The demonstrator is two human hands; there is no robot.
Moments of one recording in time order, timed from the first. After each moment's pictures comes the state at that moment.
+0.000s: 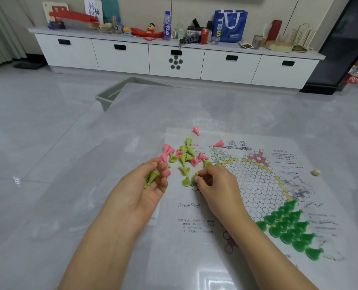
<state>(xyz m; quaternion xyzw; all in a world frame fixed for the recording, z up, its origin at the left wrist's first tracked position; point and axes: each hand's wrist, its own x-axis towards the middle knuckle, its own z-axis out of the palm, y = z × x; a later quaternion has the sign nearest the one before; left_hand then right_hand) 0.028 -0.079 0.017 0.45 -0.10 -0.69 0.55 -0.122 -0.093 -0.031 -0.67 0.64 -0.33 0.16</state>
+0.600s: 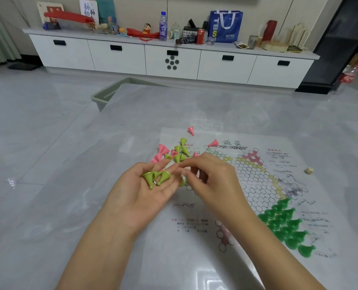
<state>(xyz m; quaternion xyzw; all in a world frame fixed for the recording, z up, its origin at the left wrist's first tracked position) 0.025 -0.076 0.019 0.32 -0.03 -0.80 0.51 -0.120 -0.079 0.002 -0.75 0.49 -0.42 0.13</state>
